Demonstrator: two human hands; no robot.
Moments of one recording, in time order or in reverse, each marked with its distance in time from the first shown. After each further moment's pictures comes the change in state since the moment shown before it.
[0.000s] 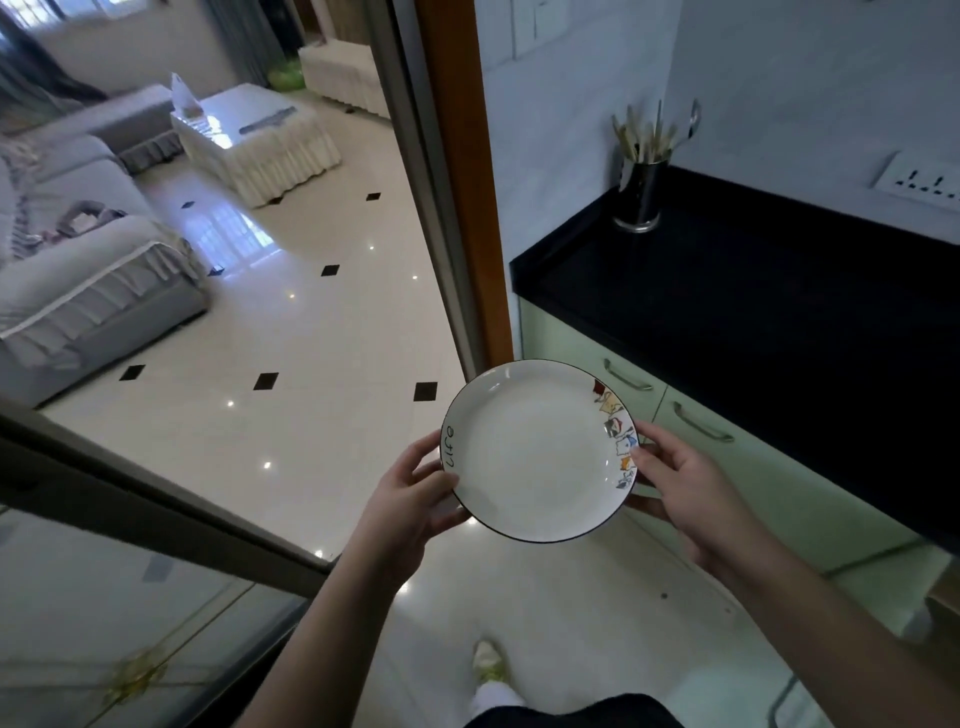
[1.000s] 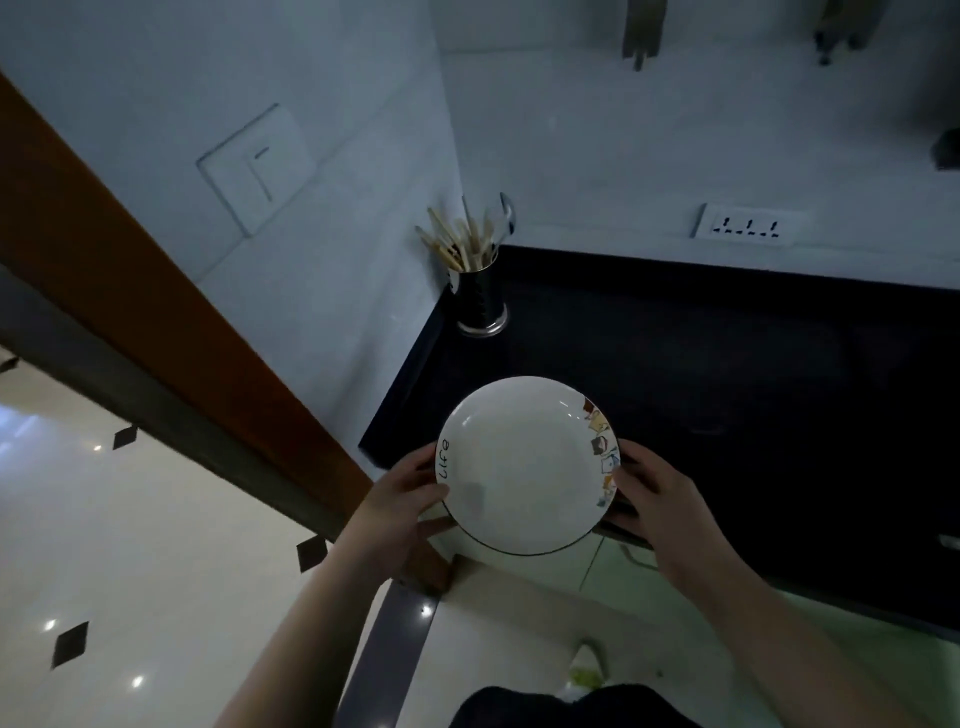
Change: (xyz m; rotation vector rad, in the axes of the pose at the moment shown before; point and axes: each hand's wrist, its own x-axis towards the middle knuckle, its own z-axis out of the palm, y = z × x) left_hand 0.365 0.122 0.161 0.350 -0.436 -0.192; right_hand 0.240 -0.080 -0.063 0.182 0.453 -0.020
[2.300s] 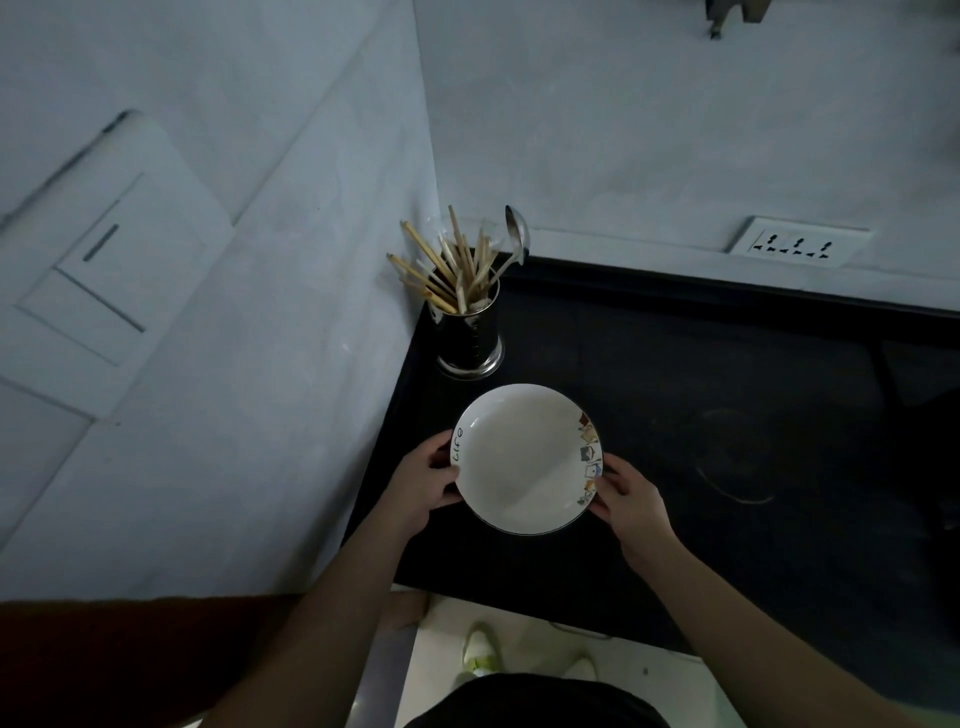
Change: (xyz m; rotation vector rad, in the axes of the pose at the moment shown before) left_hand 0.264 0.031 -0.025 0.140 -0.045 -0.127; right_hand 0.211 0.033 0.060 -0.128 0.322 0.307
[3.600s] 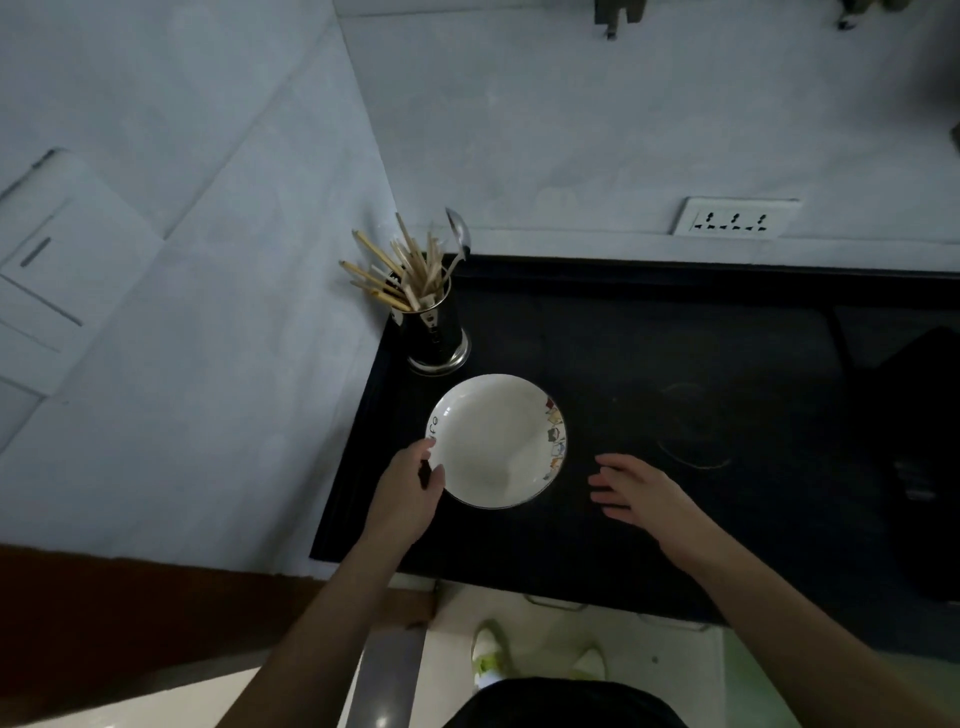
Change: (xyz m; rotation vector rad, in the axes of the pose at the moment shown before) left_hand -0.045 -0.020 0.028 0.836 0.215 0.332; right_hand -0.047 -0.022 -0.083 -0.171 -0.253 0.048
